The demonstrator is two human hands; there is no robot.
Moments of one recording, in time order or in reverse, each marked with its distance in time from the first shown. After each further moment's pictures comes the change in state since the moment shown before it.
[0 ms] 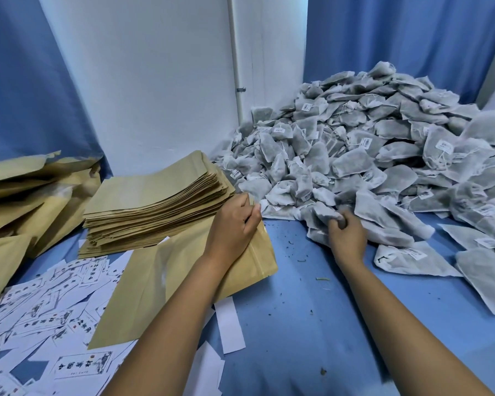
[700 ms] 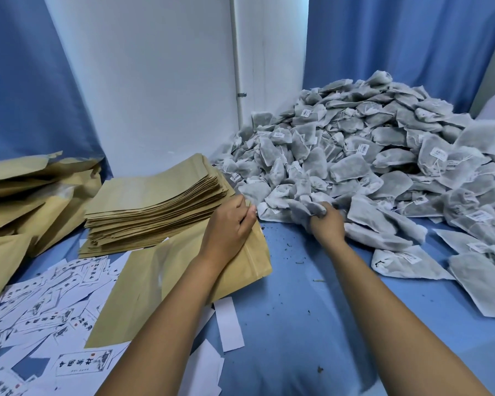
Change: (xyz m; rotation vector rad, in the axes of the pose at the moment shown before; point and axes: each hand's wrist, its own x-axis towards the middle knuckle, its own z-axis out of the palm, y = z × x) left_hand -0.002 -0.001 -0.009 0.012 -0.003 -0.028; right_hand 0.010 -0.044 0.011 -0.091 -0.229 0.027
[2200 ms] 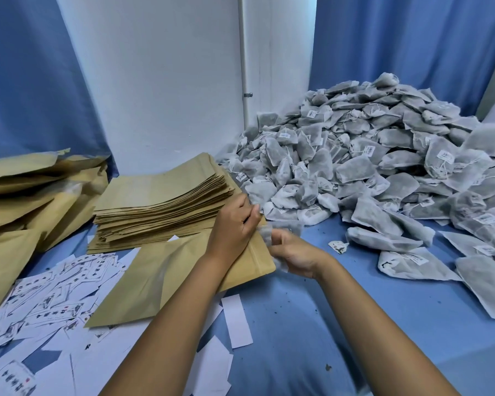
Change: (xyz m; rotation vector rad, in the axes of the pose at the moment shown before) left_hand -0.003 -0.005 -0.003 -0.054 0.109 0.068; right_hand -0.085 -0.044 0.016 0.661 -1.129 -0.042
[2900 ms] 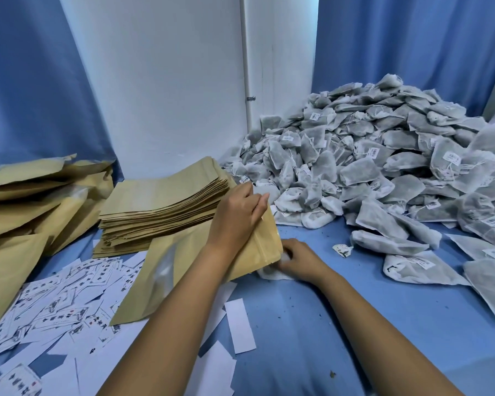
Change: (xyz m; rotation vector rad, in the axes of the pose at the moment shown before) left_hand 0.026 0.016 -0.012 0.210 -0.032 0.096; right_hand 0.015 0.045 -0.038 -0.999 0.395 -0.120
